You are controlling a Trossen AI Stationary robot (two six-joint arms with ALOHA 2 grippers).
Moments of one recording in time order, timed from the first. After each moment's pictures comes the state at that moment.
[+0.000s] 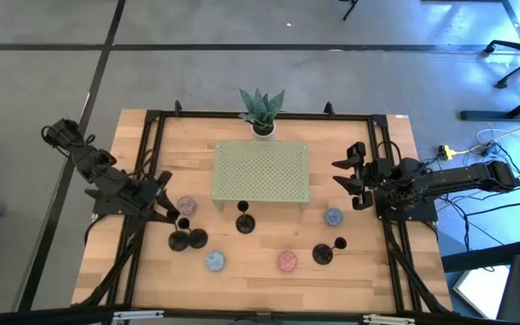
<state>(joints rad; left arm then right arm) -0.65 0.52 0.72 -0.59 -0.21 -0.39 0.06 0.58 0.16 0.79 0.05 0.02</state>
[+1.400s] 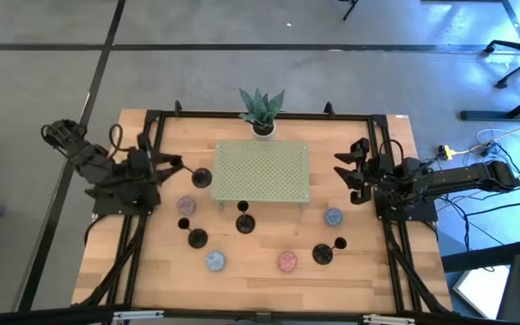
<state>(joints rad) -0.65 0.48 0.77 -0.47 -1.00 -0.13 0.06 0.58 0.16 0.83 0.17 0.01</state>
